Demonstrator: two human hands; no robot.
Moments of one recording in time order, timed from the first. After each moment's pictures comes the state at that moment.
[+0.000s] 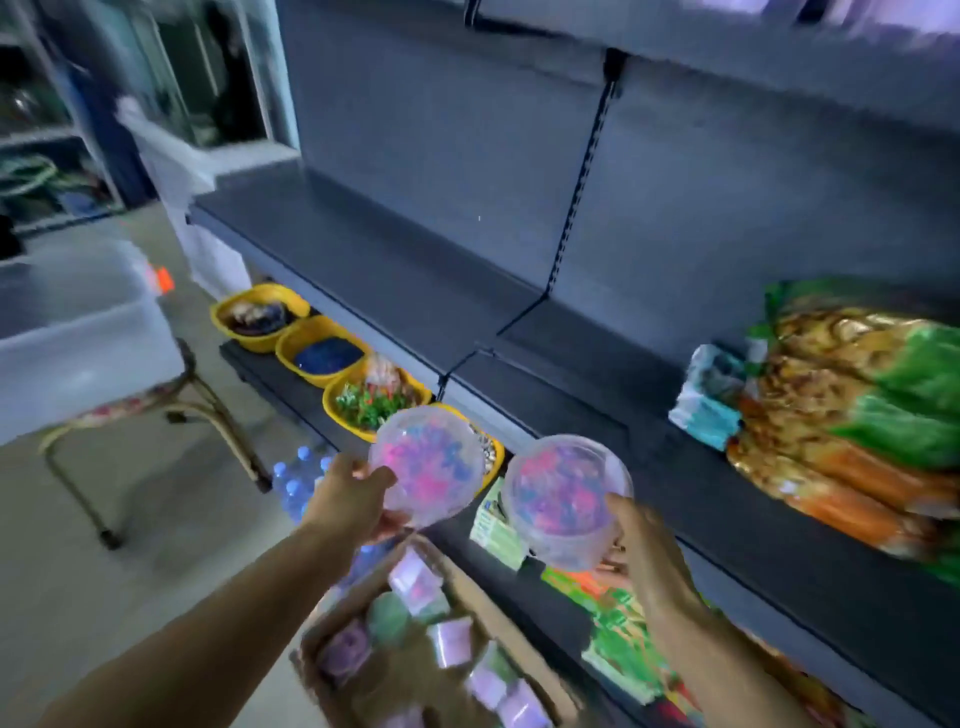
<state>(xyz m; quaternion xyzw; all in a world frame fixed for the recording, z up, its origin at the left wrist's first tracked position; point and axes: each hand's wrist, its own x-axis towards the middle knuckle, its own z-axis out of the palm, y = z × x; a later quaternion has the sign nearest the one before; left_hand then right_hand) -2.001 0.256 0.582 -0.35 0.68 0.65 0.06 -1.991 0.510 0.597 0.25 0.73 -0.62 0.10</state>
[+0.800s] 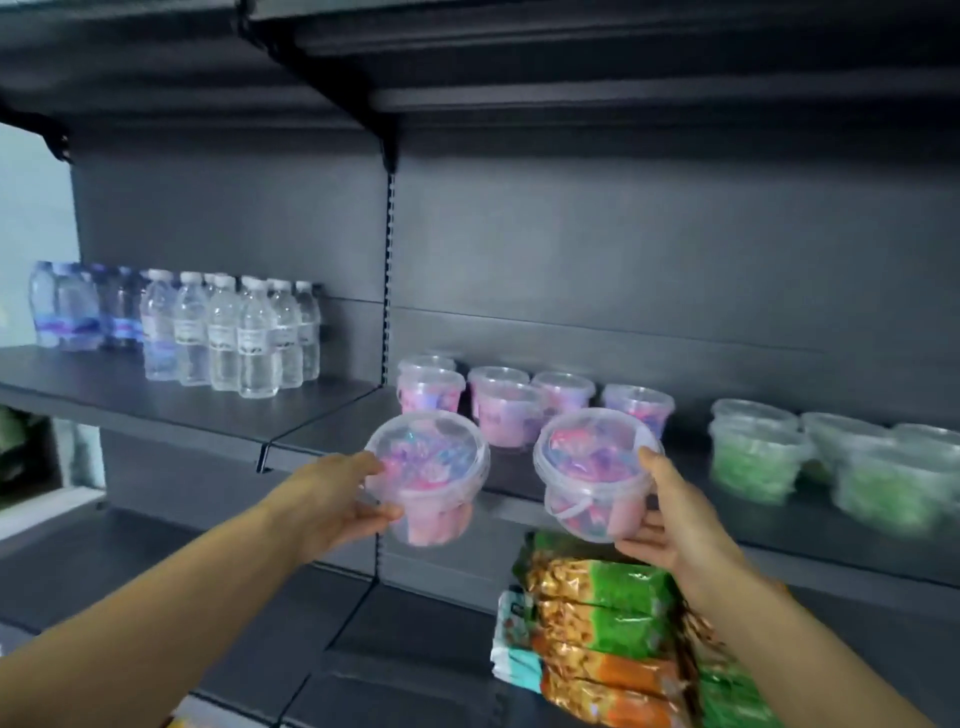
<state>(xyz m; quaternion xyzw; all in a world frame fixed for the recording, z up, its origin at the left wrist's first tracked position) -2.049 0.366 0.981 -0.01 0.68 0.72 0.12 -1.970 0.649 0.969 0.24 0.66 -0.69 -0.19</state>
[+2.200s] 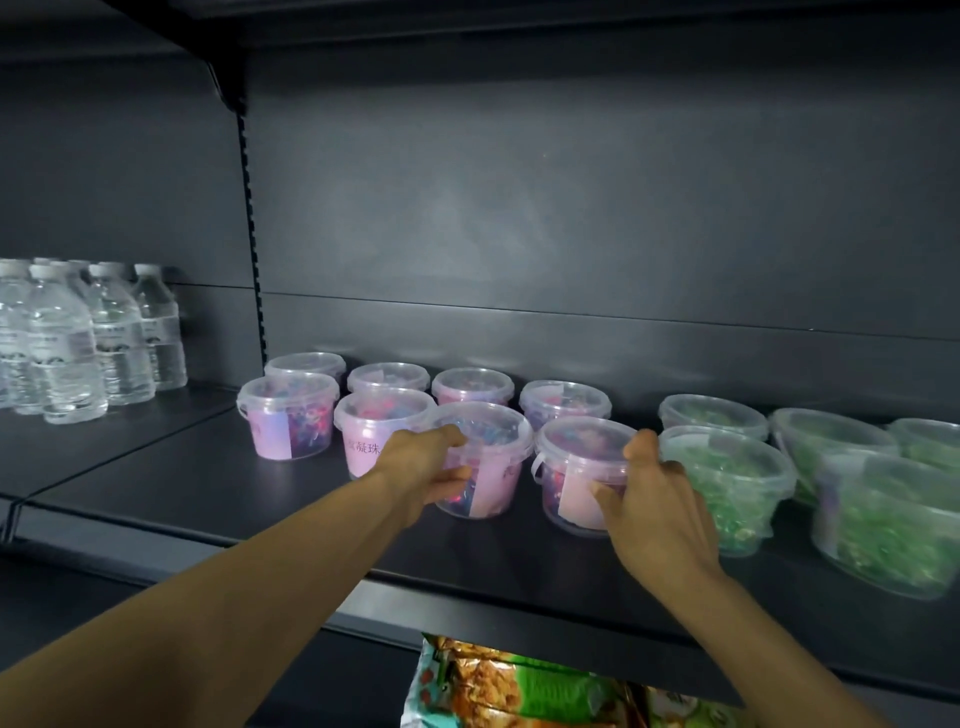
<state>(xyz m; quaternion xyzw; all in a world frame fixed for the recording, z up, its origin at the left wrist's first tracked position) -2.165 0.634 0.987 0.02 0.68 0.73 0.12 -2.047 0.797 0.971 0.23 0.92 -0.17 -0.28</state>
